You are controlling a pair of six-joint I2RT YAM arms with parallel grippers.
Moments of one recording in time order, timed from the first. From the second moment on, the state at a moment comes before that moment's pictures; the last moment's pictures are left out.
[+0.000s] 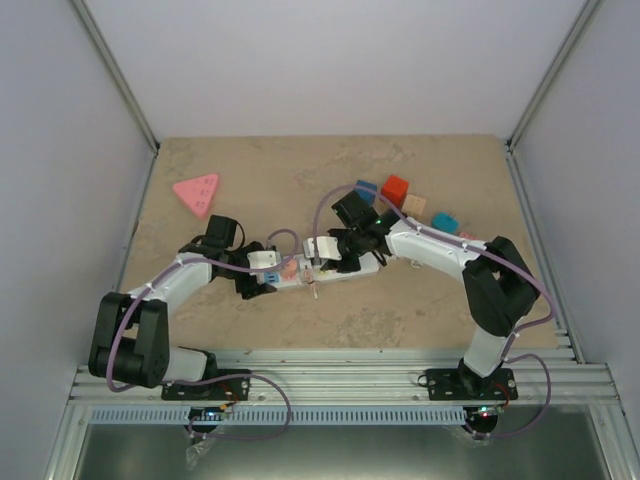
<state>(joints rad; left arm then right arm) -0.19 1.35 0.67 -0.46 0.54 1.13 0.77 1.78 1.26 -0.53 -0.37 -1.01</state>
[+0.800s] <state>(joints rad) -0.19 1.35 0.67 -0.45 0.52 1.13 0.79 1.77 1.23 -0.48 -0.32 -1.01</state>
